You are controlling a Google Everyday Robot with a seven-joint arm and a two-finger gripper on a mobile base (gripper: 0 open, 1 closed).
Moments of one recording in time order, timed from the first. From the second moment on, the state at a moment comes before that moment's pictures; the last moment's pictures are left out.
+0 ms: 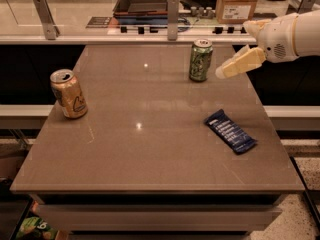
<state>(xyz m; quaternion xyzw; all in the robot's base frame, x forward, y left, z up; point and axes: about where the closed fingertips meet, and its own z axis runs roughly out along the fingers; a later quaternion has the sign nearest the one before) 0.629 -0.187 0.962 -0.46 0.73 0.14 0.49</state>
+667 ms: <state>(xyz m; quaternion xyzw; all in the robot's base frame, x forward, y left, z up) 0.659 -0.156 0.931 -0.44 0.72 0.15 0.51</state>
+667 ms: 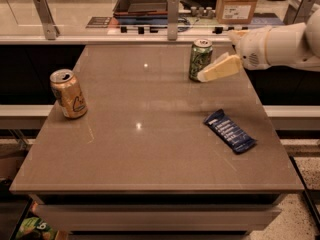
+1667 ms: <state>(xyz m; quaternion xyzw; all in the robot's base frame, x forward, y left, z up) 0.715 -0.157 0.914 -0.41 0.70 0.16 0.56</state>
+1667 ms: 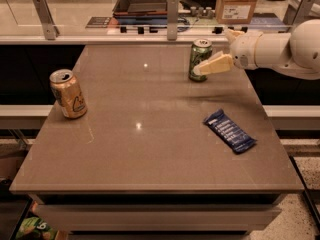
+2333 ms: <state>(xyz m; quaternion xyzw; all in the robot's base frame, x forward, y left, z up) 0.736 -0.163 0.899 -0.37 0.73 0.19 0.54</state>
